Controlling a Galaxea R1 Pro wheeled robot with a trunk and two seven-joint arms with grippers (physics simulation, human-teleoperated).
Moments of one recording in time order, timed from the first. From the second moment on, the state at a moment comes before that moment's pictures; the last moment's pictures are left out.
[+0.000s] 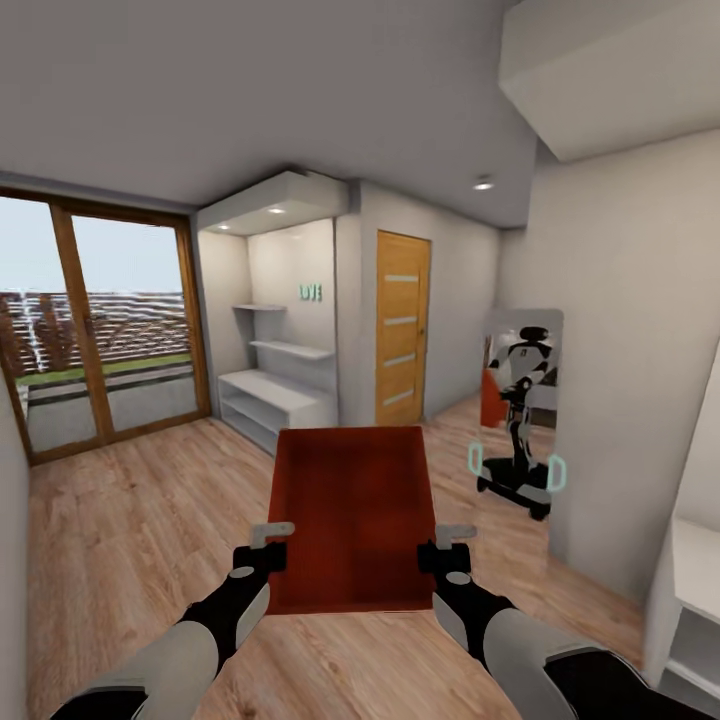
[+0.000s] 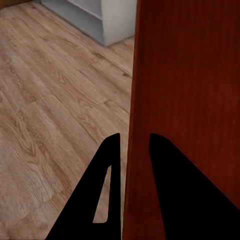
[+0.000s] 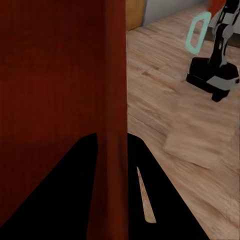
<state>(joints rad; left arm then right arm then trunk) -0.72 -0.11 0.05 -0.26 -0.03 -0.05 0.20 -0.80 0.15 0.11 -0.06 -0.01 -0.21 -0.25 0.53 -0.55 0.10</state>
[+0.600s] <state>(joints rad) -0.72 -0.11 0.05 -0.26 -0.03 -0.05 0.20 -0.80 0.15 0.11 -0.06 -0.01 -0.21 -0.25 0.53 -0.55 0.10</state>
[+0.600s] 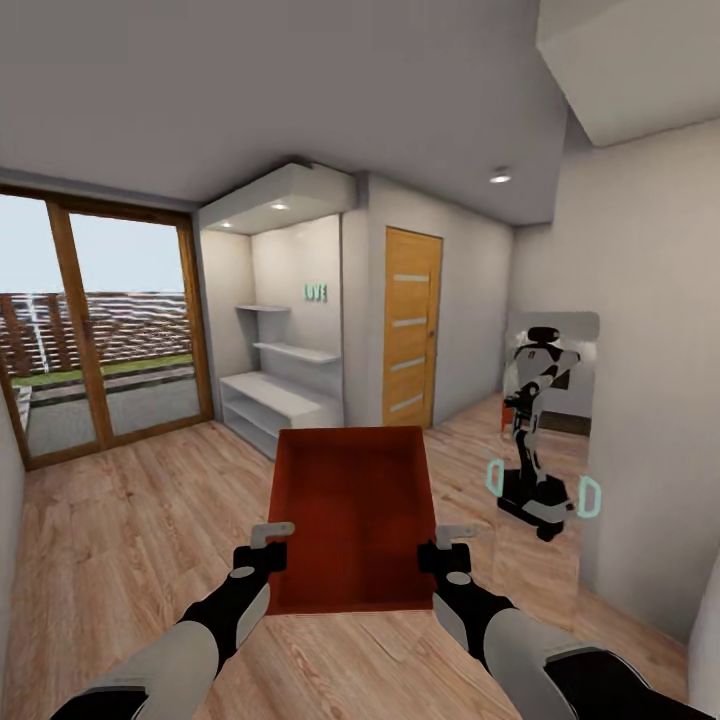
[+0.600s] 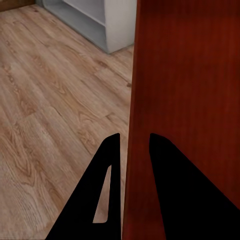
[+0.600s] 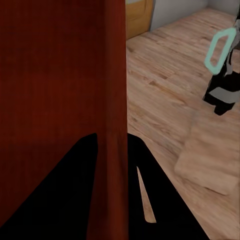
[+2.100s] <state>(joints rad) -0.72 -0.10 0.05 -0.26 -0.03 -0.05 0.20 -0.80 0.15 0.11 -0.06 -0.02 -0.21 -0.26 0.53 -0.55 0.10</state>
